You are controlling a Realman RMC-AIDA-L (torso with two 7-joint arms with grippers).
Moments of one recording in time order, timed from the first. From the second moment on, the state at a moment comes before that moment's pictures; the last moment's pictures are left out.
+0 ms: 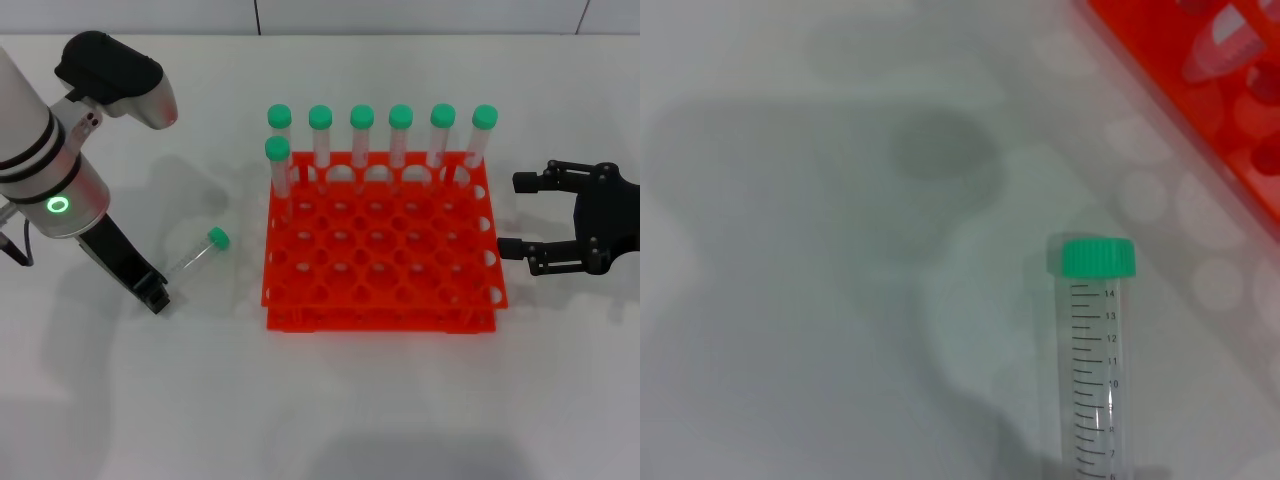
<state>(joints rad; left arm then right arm) -0.82 -2.07 1.18 0.86 2.83 1.56 -2.45 0.49 1.95 -0.95 -0.66 -1.76 -1.53 1.16</state>
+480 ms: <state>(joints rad) -0.74 -2.08 1.16 1.19 2.81 1.55 -2.46 0.49 1.95 -0.95 -0.66 -1.76 -1.53 1.16</state>
